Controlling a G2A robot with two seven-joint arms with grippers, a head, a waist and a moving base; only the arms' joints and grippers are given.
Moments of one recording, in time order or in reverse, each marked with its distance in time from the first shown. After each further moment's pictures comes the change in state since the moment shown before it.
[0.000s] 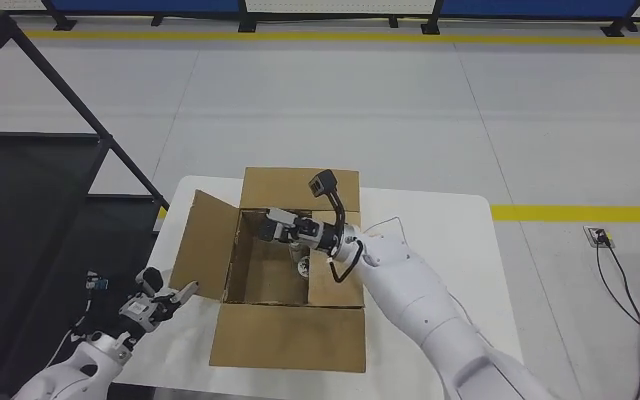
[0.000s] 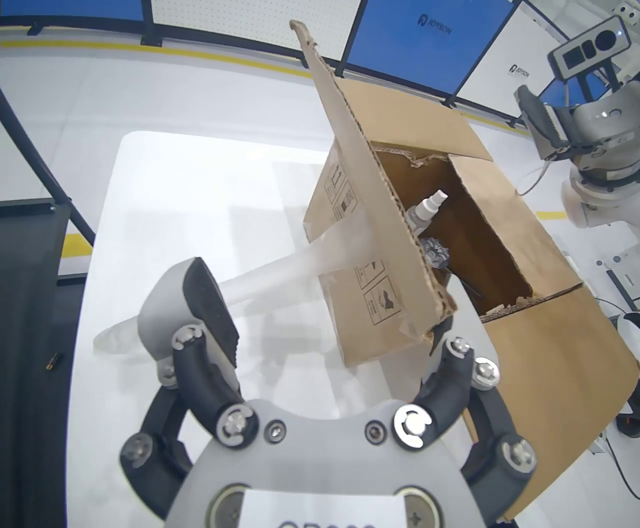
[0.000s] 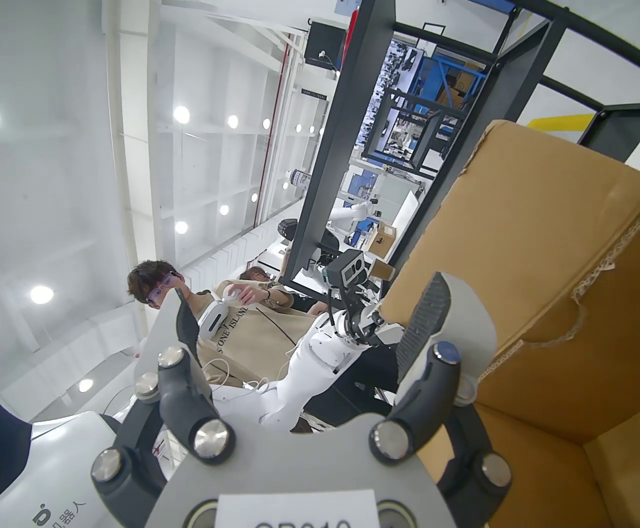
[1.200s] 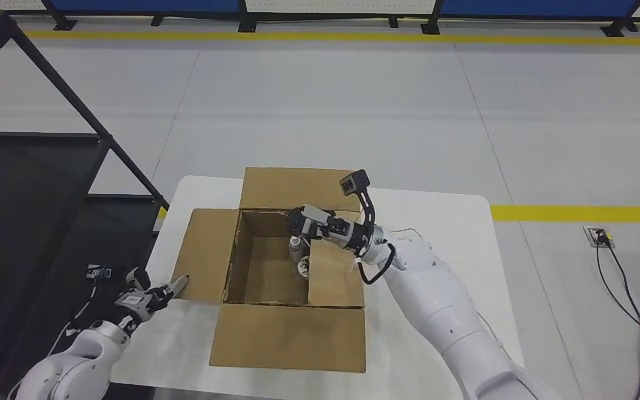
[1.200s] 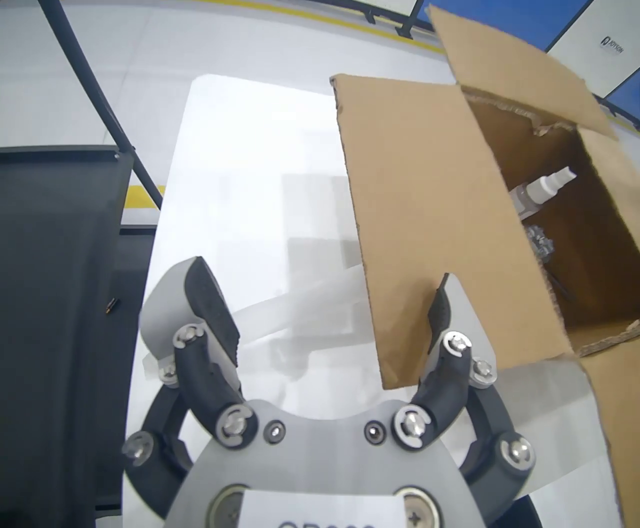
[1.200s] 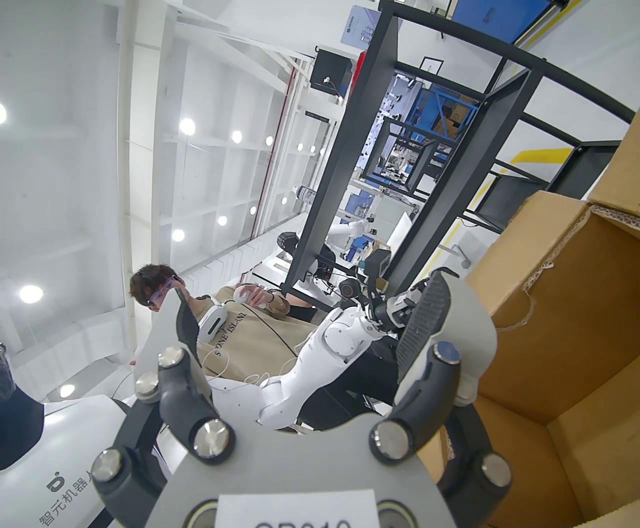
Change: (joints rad) left arm -0.102 0.004 0.028 0.118 0.087 0.099 -0.032; right arm -0.104 0.097 0.146 -0.167 -0.074 0.020 0.020
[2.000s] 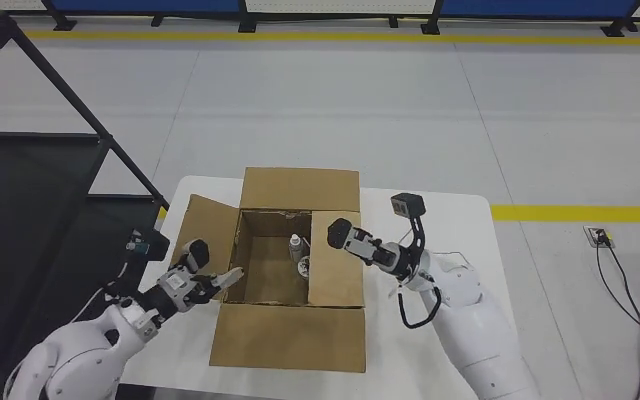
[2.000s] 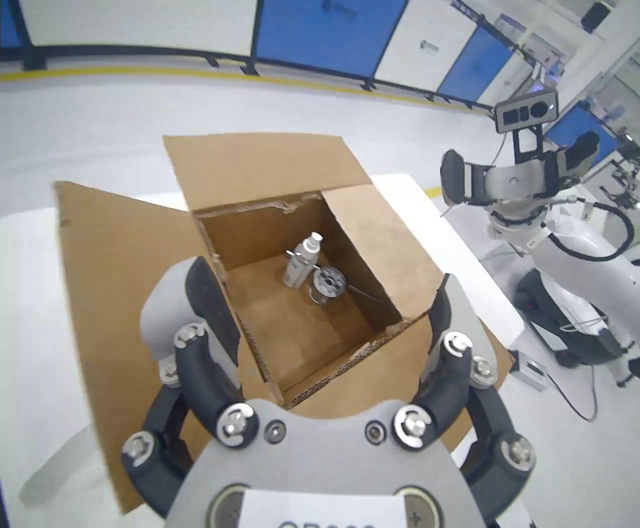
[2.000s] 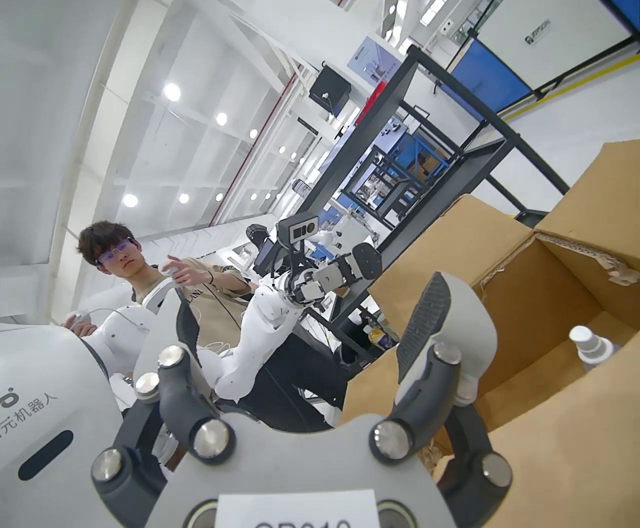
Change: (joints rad) left arm -0.122 0.009 0.139 -0.313 -0.272 -0.049 -0.354; right arm -0.353 0.176 0.225 -0.534 -0.248 -0.092 -0.091
